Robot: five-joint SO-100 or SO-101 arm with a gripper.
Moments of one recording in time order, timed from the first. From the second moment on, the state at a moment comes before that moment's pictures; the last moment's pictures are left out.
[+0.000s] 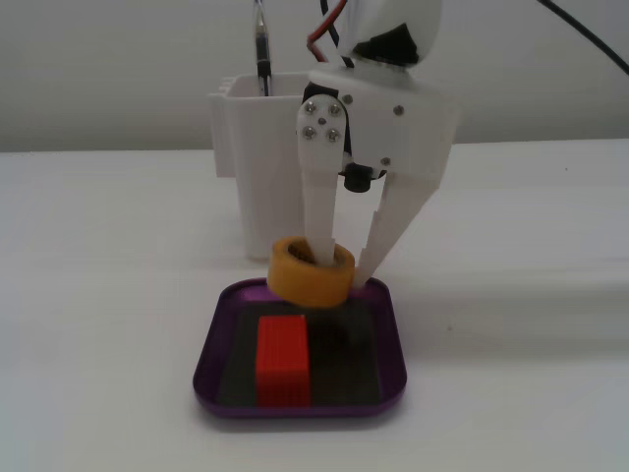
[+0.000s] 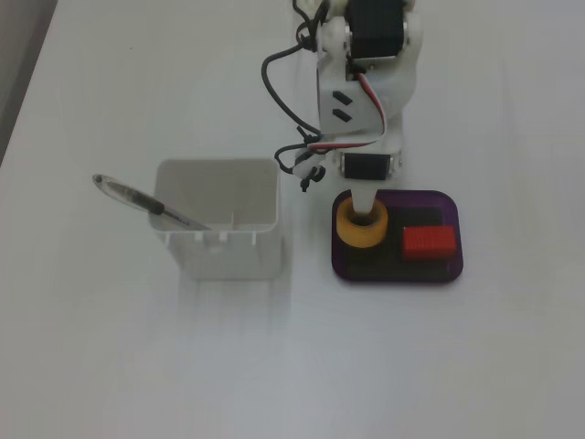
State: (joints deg) arm -2.6 72.7 77.1 59.0 1.8
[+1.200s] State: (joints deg) arm -7.4 100.5 67.5 86.7 1.8
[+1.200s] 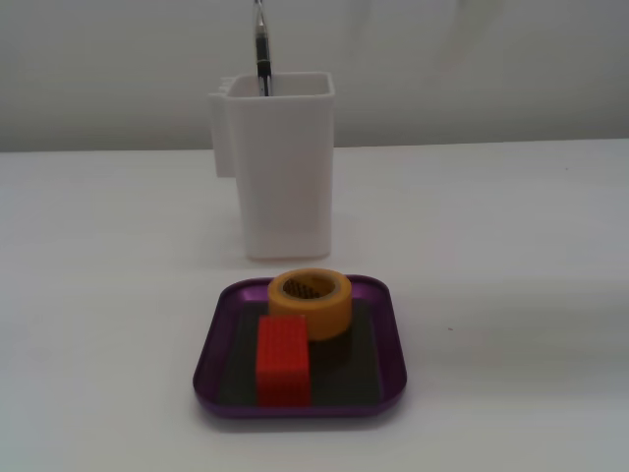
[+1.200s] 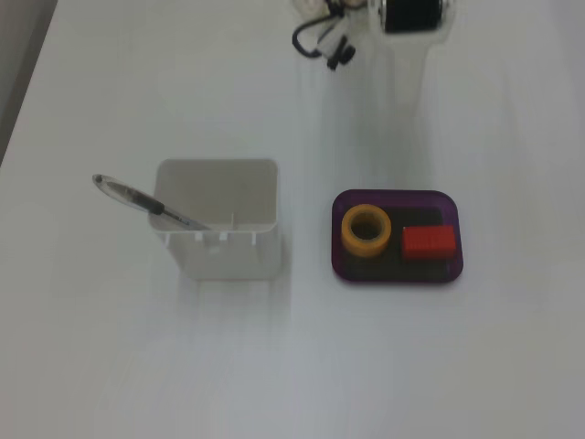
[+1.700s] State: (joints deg) arm -0.4 146.2 112.2 78.5 -2.7
